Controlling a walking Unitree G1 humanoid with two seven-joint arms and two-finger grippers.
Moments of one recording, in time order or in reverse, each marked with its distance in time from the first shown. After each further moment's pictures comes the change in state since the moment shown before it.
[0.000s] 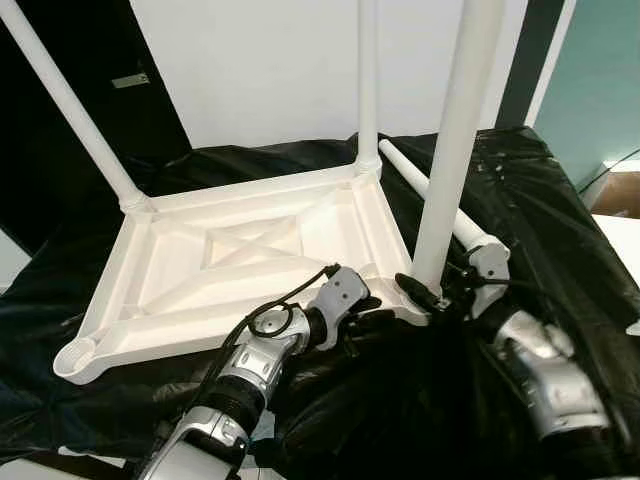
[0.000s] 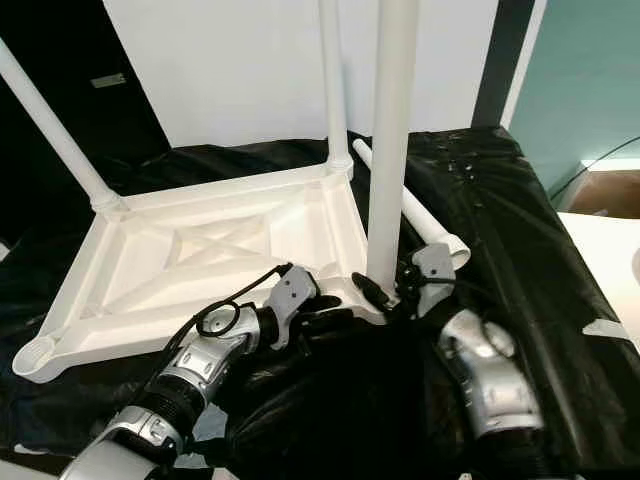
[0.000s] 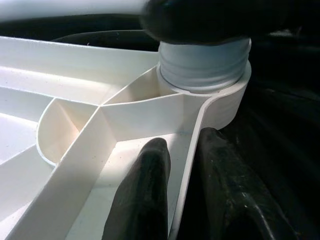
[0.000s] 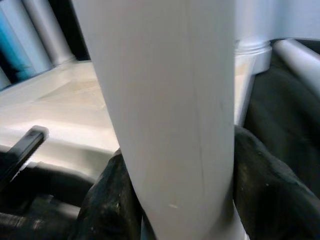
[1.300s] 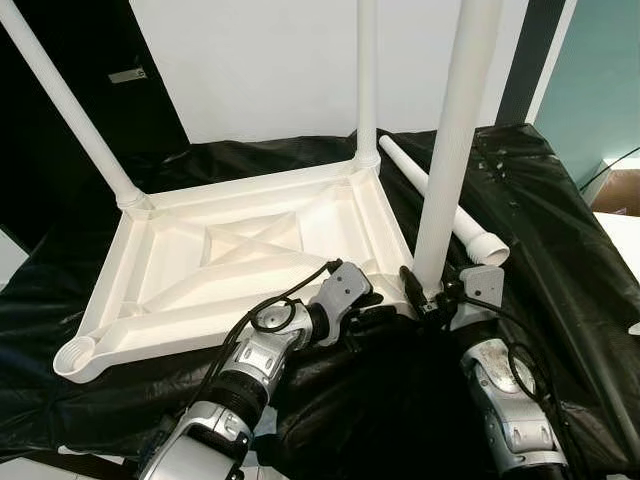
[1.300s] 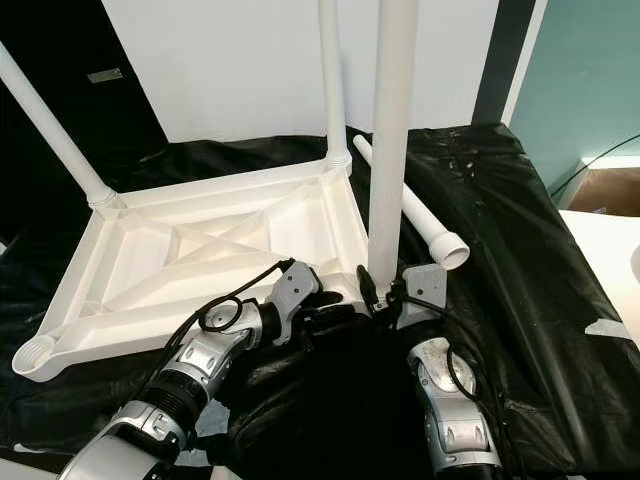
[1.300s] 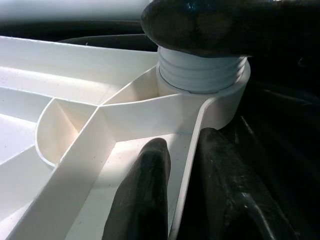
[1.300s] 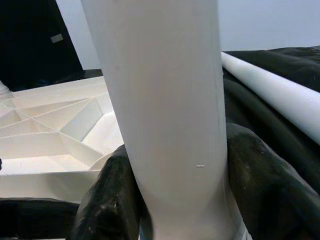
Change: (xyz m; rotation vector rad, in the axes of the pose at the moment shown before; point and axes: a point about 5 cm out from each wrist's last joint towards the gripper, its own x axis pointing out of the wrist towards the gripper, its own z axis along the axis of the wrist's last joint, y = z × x) left arm 0.001 0.001 0.002 -0.001 0.002 0.000; right arm -0.007 0.016 -0.004 0.010 -0.046 -0.247
